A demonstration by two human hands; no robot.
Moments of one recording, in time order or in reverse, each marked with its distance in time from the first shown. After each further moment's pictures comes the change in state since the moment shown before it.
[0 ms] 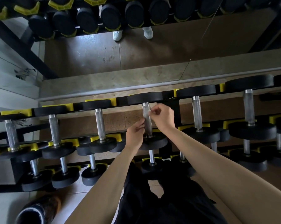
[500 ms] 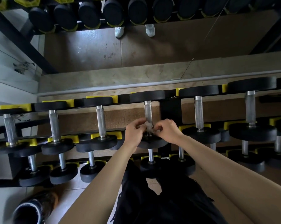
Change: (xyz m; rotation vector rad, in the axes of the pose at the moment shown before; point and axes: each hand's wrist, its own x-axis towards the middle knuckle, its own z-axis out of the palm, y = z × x) left_hand 0.000 0.003 -0.011 -0.050 -0.047 0.062; right_hand -0.019 0.039 -0.013 -0.348 -0.458 -0.063
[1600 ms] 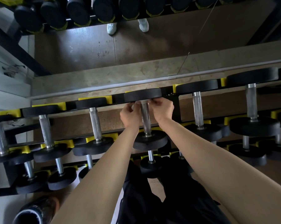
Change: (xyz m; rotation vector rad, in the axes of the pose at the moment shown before) left_hand 0.062 0.025 0.025 -0.101 0.369 0.007; right_hand 0.060 -0.036 -0.004 0.641 0.606 0.278
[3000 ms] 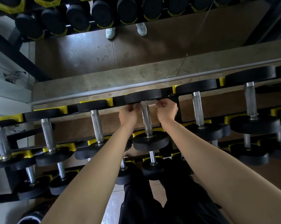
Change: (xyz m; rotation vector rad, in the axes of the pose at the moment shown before) left_hand 0.017 0.008 -0.017 0.202 -0.193 0.010; right_hand 0.003 0.005 -0.007 -0.060 0.099 0.064
